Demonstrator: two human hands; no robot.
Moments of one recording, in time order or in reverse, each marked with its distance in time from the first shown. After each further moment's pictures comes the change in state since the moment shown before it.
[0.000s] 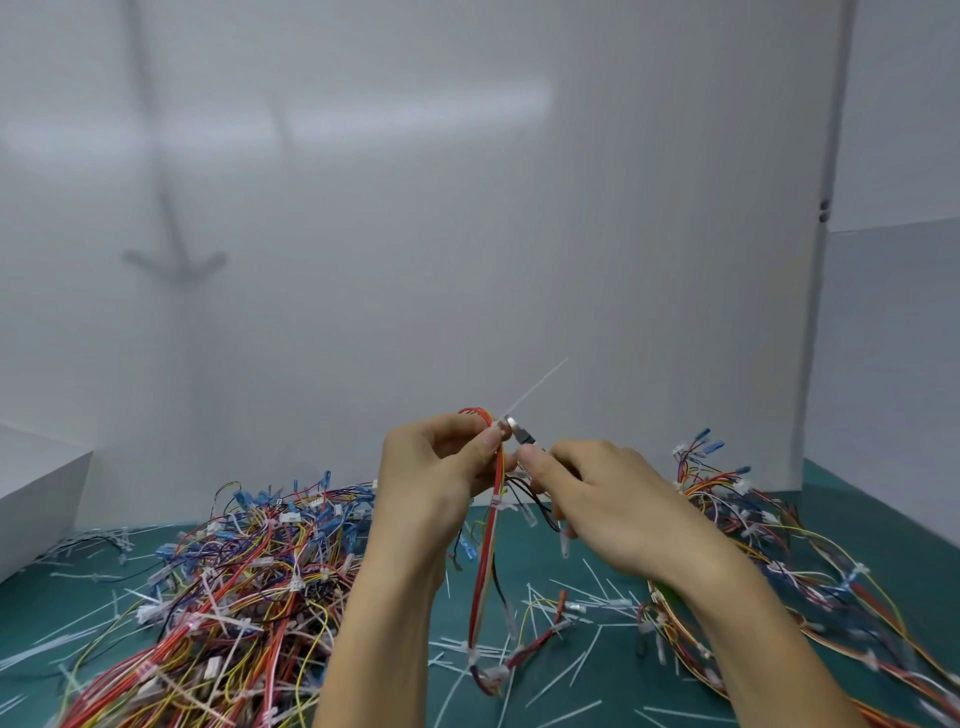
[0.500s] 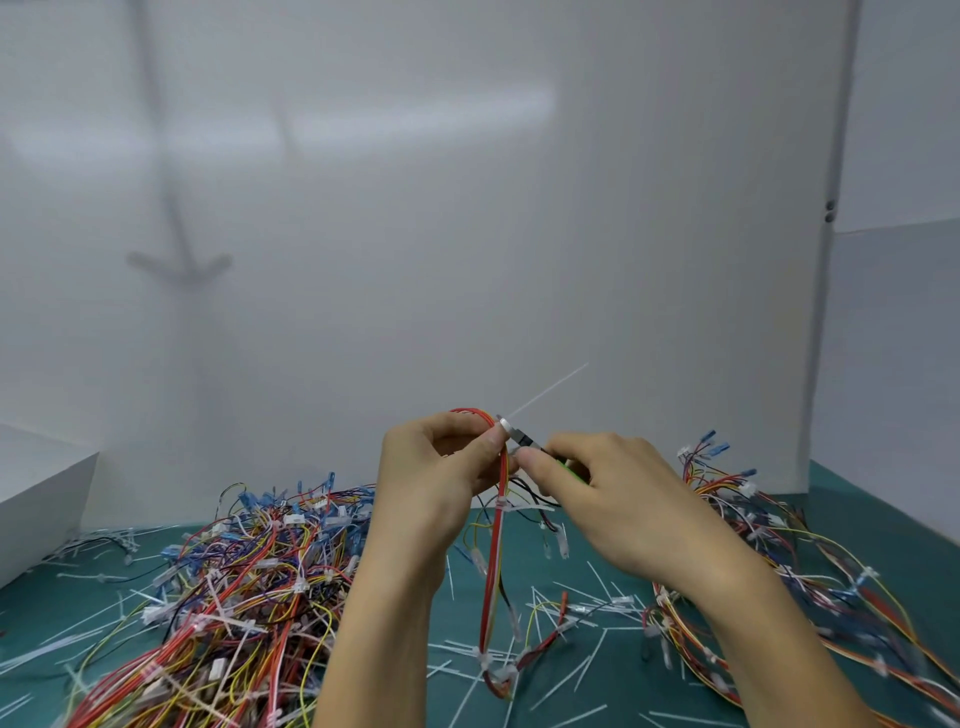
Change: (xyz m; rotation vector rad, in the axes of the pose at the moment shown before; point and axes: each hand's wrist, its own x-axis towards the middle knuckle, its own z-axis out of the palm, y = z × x) left_hand -0.003 0.006 -0.001 0.068 0.028 0.023; right_hand -0.001 0.001 -0.004 -0.109 0.101 -0.103
